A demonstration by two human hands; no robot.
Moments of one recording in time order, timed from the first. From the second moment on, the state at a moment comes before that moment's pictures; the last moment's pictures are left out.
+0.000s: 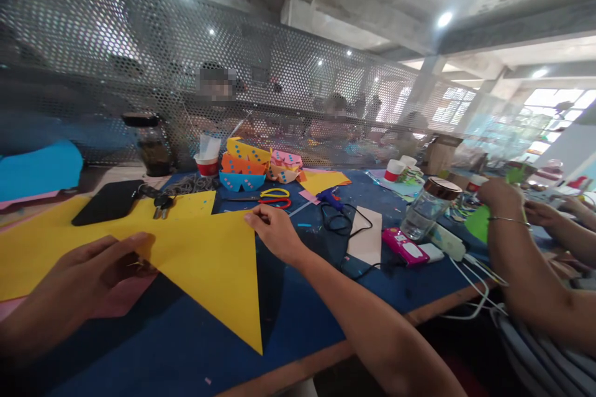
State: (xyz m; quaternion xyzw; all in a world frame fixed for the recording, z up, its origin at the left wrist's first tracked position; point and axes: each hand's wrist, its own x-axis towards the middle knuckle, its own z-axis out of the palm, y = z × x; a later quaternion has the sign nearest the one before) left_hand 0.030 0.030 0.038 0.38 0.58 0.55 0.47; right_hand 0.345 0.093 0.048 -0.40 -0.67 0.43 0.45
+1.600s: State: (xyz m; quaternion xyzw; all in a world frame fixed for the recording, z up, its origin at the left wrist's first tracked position) left_hand 0.031 0.032 0.035 0.37 0.51 0.59 0.50; right_hand 0.353 0.099 0.042 -0.43 -0.66 0.38 0.48
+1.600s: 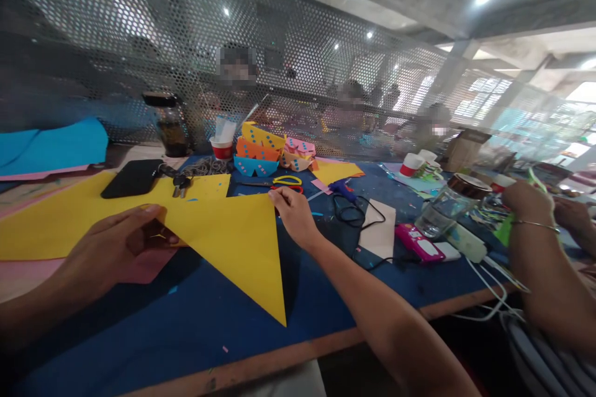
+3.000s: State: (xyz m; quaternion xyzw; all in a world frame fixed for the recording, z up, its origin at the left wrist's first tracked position) left_hand 0.022 0.039 0.020 0.39 0.50 0.59 0.50; right_hand 0.352 0.102 0.045 -0.43 -0.66 0.39 0.49
